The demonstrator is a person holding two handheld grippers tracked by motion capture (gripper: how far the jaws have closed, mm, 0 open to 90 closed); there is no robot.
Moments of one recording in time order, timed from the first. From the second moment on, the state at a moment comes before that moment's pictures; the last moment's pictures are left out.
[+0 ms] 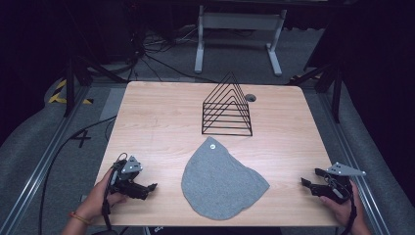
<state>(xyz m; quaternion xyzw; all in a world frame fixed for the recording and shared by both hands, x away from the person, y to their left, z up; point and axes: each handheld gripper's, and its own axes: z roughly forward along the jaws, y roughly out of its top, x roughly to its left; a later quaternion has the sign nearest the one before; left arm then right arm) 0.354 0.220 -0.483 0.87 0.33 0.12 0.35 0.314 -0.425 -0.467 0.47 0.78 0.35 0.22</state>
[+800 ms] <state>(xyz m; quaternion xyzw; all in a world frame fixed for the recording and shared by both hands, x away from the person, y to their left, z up) 0.322 0.108 -0.454 0.89 0.18 0.06 0.41 0.343 -0.299 -0.430 0.26 0.88 0.35 0.18</state>
